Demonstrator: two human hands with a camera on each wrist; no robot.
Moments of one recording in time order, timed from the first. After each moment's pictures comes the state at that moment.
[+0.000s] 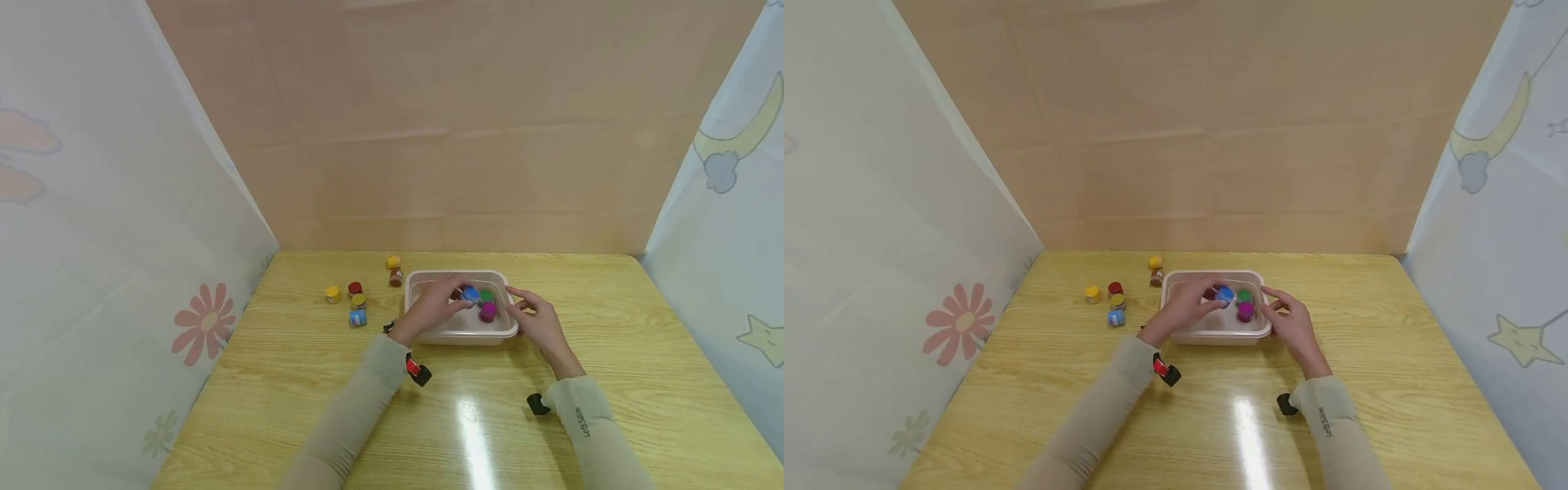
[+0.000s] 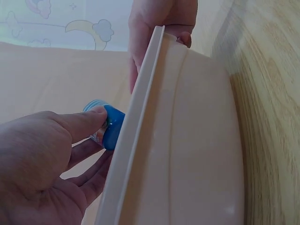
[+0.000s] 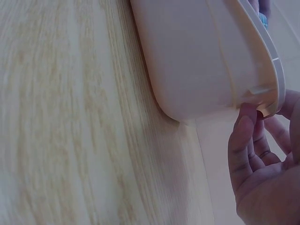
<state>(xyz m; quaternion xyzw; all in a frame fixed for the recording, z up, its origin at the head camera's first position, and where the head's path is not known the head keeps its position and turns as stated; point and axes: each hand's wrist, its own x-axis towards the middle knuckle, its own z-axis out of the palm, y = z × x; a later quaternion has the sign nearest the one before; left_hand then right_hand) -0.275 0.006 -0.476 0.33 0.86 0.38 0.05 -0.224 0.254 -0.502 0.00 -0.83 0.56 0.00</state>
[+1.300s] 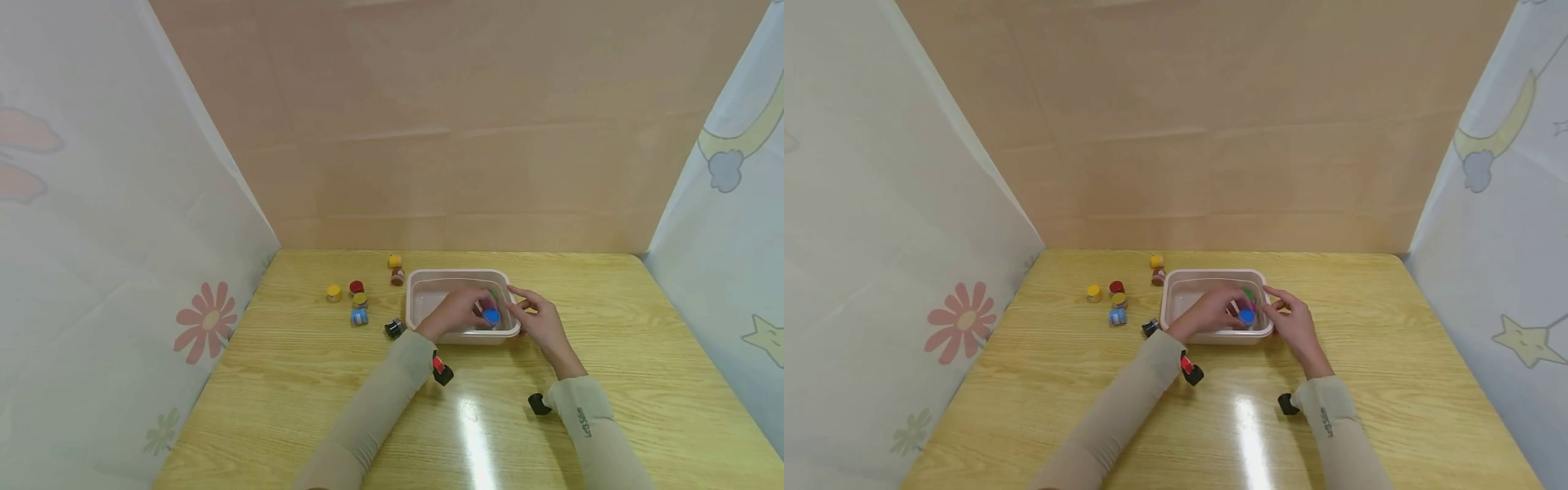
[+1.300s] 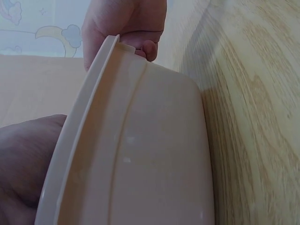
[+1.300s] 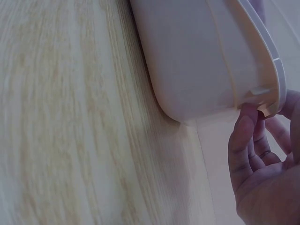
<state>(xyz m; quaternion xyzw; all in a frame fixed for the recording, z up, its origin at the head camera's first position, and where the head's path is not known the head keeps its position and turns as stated) -0.285 0.051 -0.501 0.37 0.87 0.32 0.10 -0.228 0.258 -0.522 0.01 -0.82 0.57 0.03</state>
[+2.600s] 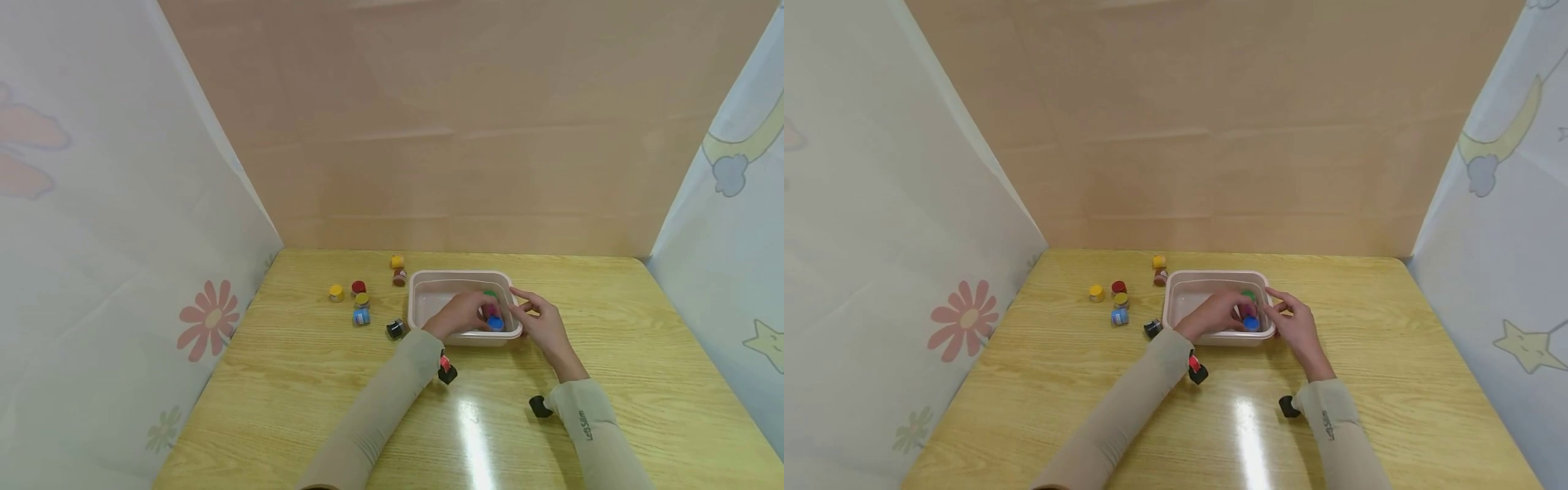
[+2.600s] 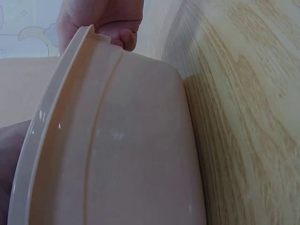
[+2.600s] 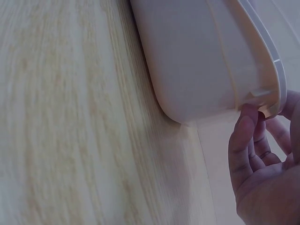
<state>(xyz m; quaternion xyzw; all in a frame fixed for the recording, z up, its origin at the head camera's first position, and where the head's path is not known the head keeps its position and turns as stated) -0.291 0.057 -0.509 0.38 0.87 0.29 0.11 -0.226 0.258 -0.520 0.01 -0.82 0.57 0.02</state>
